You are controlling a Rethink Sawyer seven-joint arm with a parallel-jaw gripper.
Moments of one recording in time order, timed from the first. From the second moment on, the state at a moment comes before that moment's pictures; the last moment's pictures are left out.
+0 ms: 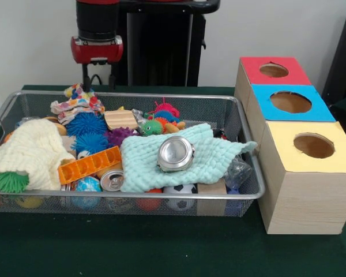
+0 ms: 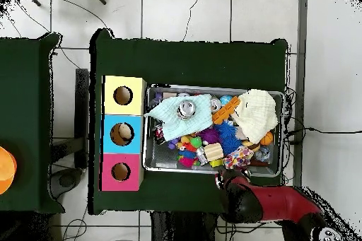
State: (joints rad) arm -0.79 -0.74 0.20 2.04 -0.73 0.20 1.46
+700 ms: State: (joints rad) arm -0.87 -0.79 0.21 2.04 -0.73 0.23 1.46
